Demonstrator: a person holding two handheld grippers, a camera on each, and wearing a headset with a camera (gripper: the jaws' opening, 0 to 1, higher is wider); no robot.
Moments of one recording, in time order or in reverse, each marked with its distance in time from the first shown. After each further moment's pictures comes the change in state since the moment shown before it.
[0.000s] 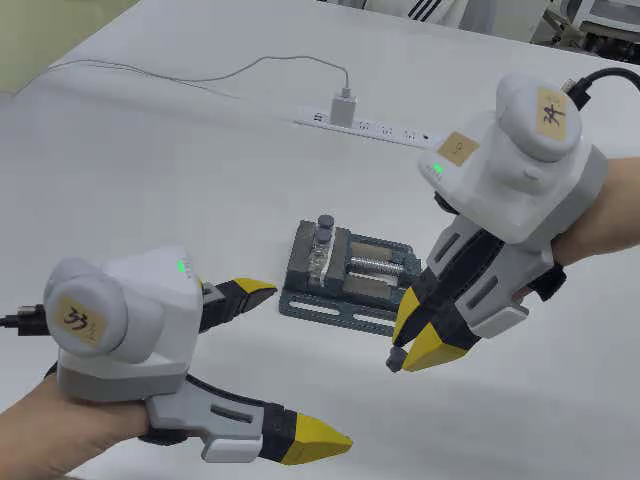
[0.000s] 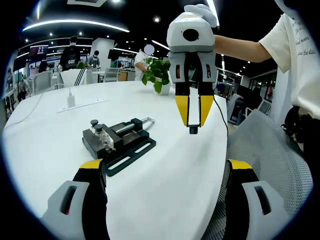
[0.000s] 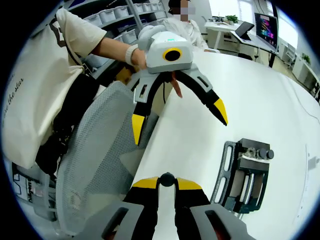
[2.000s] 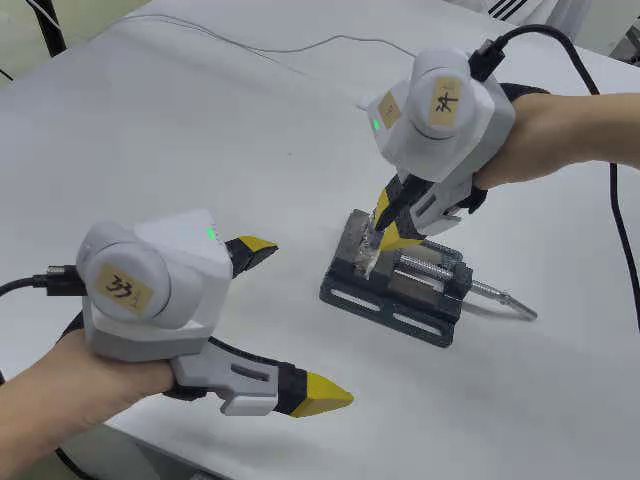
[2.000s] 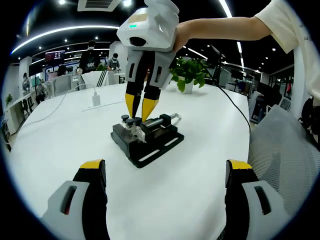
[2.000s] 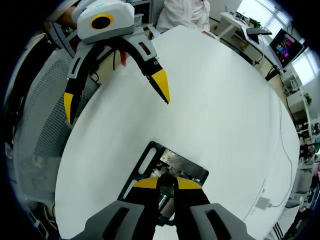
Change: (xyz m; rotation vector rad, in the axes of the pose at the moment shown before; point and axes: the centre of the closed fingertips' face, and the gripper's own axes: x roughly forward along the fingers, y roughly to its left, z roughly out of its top) left arm -0.019 0.042 -0.009 0.020 0.000 0.200; right arm 0.009 -0.153 0.025 -0.268 0.298 -0.268
